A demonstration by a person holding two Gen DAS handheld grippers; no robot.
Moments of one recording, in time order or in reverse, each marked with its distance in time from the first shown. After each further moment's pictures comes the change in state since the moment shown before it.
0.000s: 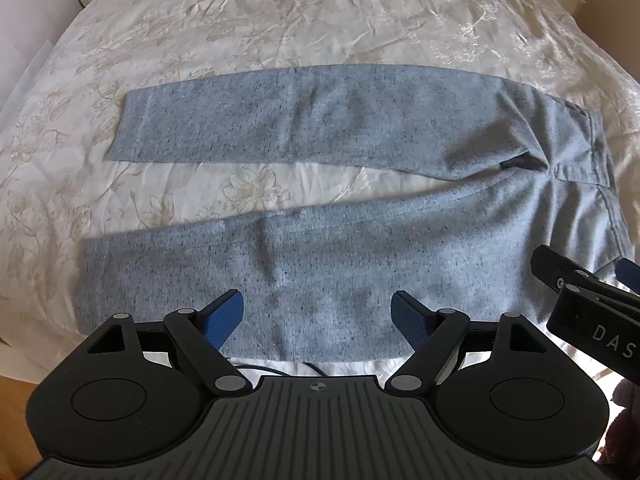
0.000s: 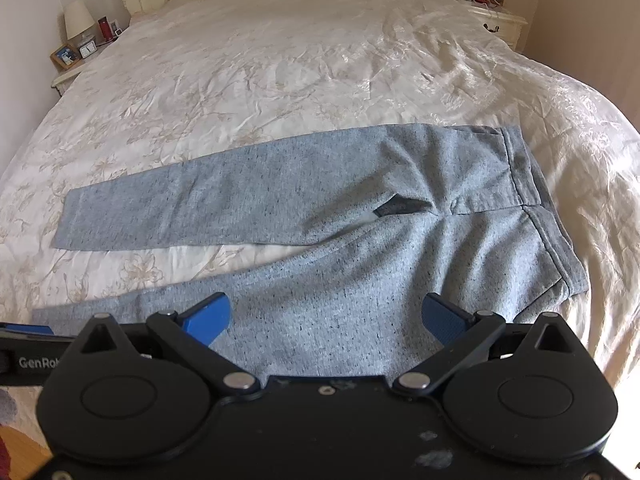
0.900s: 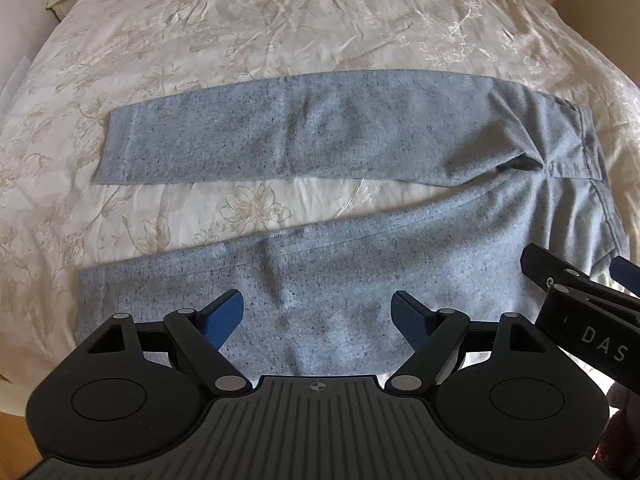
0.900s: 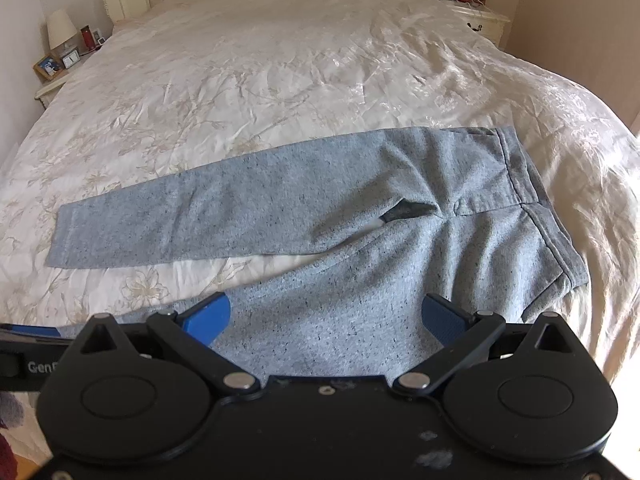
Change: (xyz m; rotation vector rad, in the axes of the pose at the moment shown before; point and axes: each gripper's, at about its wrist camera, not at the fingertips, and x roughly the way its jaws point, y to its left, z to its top) left arm 0.004 0.019 0.027 0.057 0.007 -0.048; right arm 0.000 0.025 0.004 0.039 -0.004 -0.045
